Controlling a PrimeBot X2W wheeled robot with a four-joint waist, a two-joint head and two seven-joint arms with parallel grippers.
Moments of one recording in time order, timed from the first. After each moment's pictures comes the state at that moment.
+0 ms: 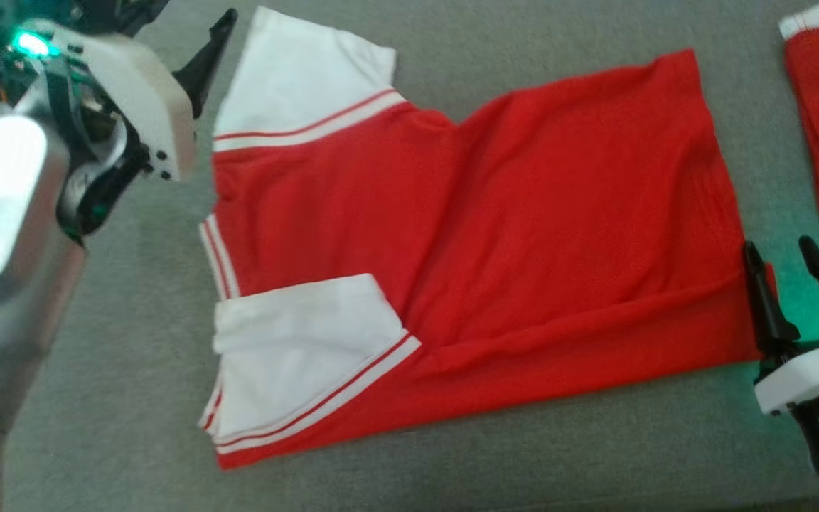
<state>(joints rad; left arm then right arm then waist) -0.93 0.46 -0.57 0.35 -0.59 -0.13 0.49 -0.05 -0.33 0.00 0.11 0.39 0.13 0.01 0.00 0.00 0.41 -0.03</state>
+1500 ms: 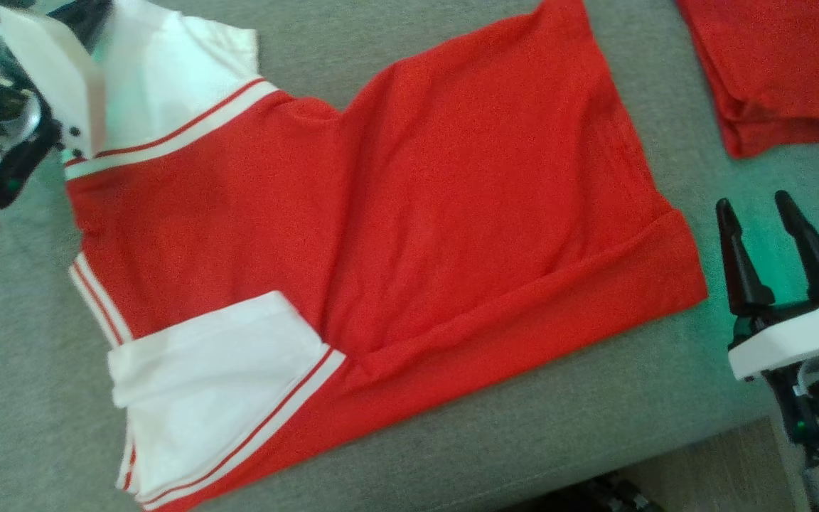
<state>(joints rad) -1.15 0.61 -0.93 0.62 -0.79 -0.13 0.36 -0.13 -0.28 0.04 0.10 0.35 0.13 -0.01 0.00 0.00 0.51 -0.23</state>
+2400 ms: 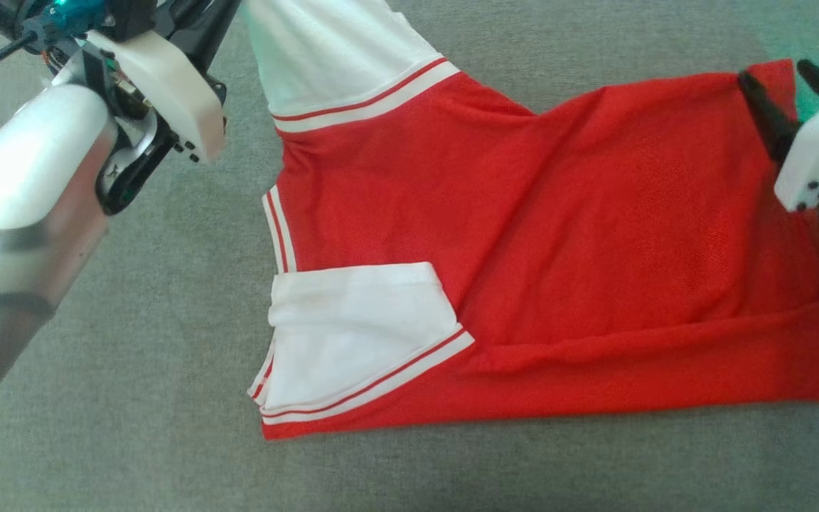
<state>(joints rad) -1.19 0.49 -1.07 0.58 -0.81 -0.13 -0.02 -0.64 -0.44 0.17 0.36 0.45 0.13 0.51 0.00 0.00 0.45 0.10</state>
